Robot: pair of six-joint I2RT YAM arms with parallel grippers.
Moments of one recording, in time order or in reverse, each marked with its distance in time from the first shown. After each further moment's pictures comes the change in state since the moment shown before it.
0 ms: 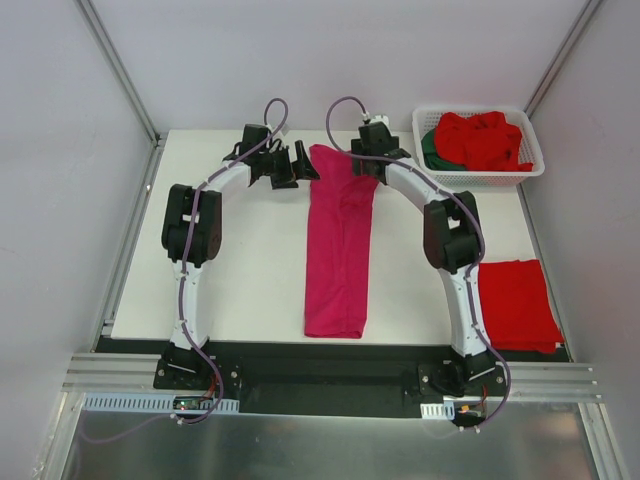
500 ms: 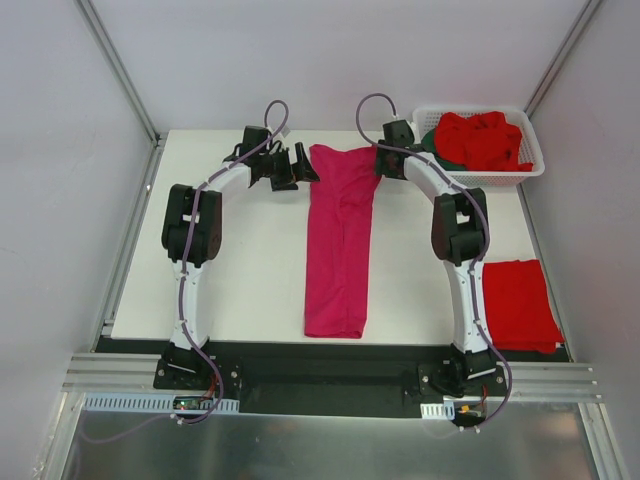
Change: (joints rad) left arm 0.000 0.000 -0.018 0.003 0.001 0.003; right arm -0.121 0.078 0.085 -0.153 -0.075 0.153
